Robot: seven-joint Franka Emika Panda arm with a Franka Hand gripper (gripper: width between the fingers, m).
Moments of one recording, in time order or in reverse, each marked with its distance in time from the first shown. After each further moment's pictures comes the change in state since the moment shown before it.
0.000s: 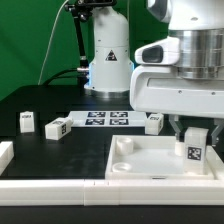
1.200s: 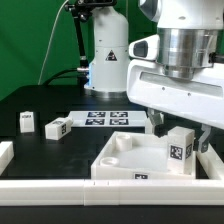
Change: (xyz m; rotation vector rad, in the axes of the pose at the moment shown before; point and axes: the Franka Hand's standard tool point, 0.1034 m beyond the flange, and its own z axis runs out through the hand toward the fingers) arm 0.008 0.021 0.000 -0.053 0.049 0.384
